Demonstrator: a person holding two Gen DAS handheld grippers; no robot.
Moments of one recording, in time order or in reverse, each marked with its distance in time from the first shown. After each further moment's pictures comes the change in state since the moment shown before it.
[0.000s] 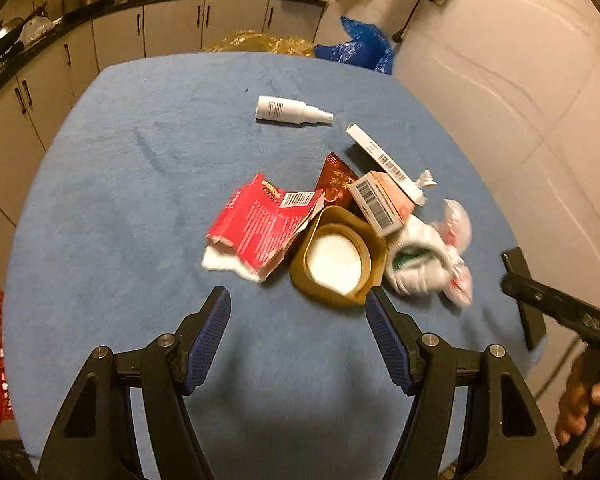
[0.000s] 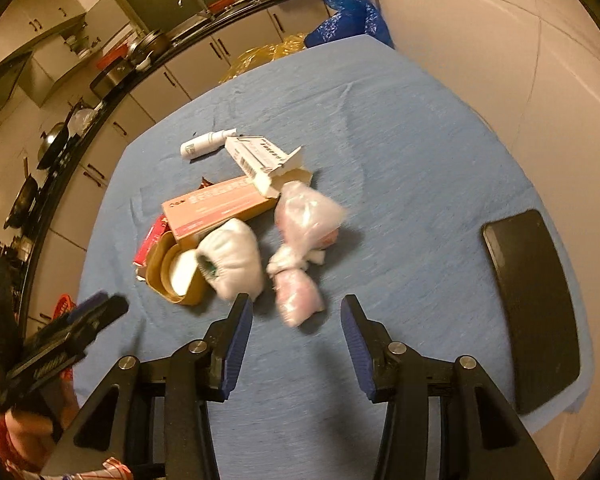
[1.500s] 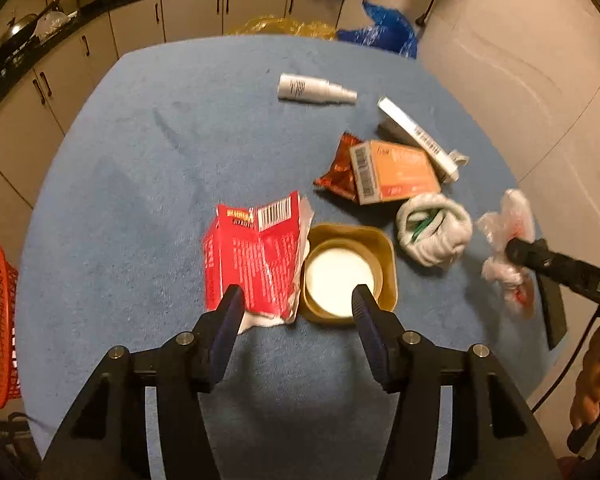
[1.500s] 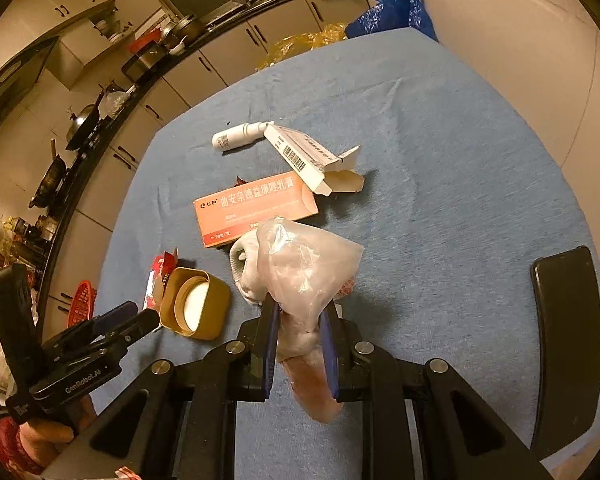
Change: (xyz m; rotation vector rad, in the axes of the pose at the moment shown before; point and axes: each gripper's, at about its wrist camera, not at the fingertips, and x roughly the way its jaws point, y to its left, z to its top) left arm -0.005 -0.003 -0.017 -0.022 0.063 0.105; right arm 0.027 0.017 0.014 -0.067 0.029 0.108
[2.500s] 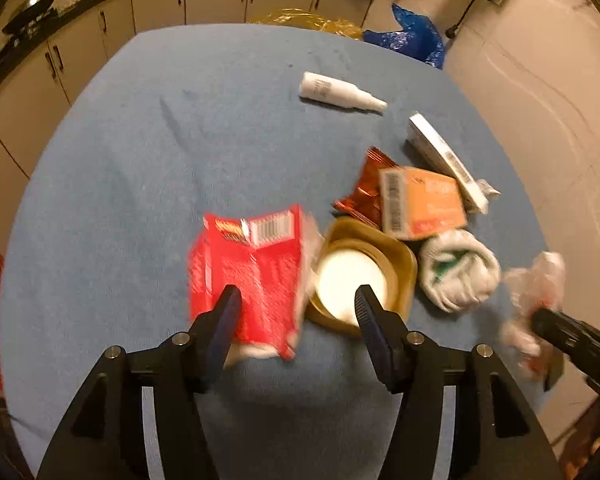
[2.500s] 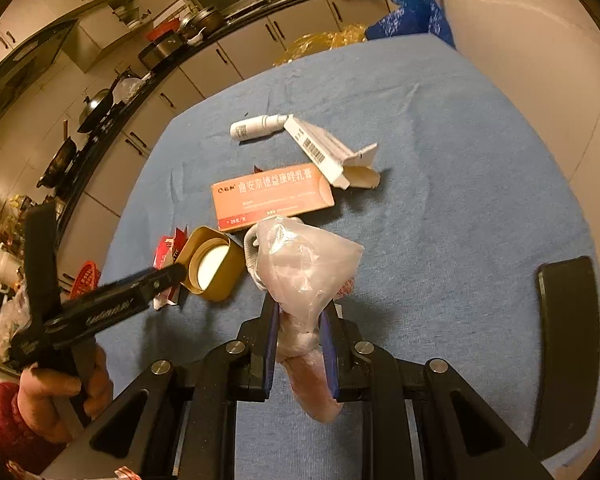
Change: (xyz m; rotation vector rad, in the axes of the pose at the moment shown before) left arm 0.028 0.017 0.030 -0.104 -0.002 0.006; right arm -0.007 0.012 -0.004 -0.062 -0.012 0.001
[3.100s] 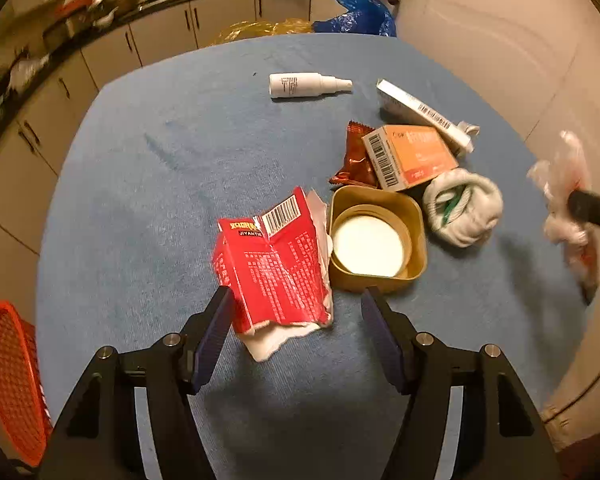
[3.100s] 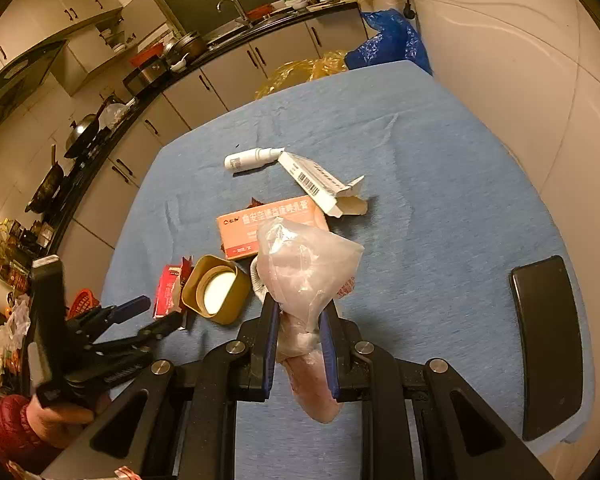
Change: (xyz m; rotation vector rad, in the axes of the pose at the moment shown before) left arm -0.006 -0.006 -0.022 0.308 -0.031 0.047; right arm -0.020 0.016 0.000 0.039 -0.070 -0.051
